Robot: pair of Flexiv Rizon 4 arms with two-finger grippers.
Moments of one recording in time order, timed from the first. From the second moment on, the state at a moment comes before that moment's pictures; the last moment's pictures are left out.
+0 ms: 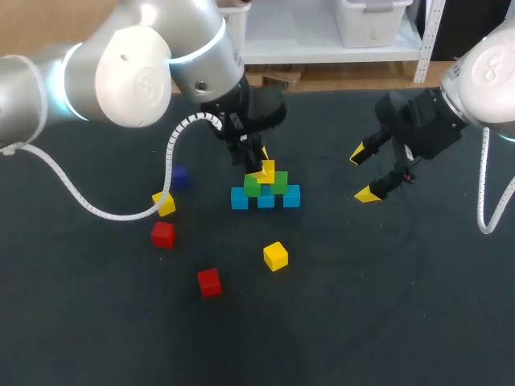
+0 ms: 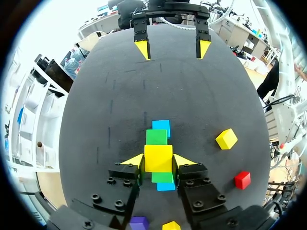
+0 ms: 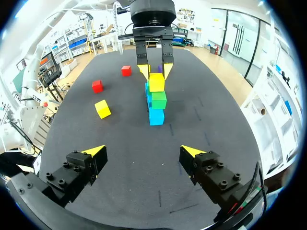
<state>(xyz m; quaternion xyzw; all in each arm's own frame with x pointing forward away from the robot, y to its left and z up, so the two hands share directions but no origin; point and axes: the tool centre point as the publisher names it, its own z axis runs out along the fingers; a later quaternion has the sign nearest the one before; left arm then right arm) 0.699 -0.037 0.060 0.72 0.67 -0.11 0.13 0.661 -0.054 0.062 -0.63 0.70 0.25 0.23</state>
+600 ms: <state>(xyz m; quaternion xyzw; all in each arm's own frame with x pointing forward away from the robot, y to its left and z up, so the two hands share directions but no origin) 0.700 -0.038 0.059 0.72 0.67 -0.11 0.13 0.661 -0.054 0.062 -0.63 0.70 0.25 0.23</state>
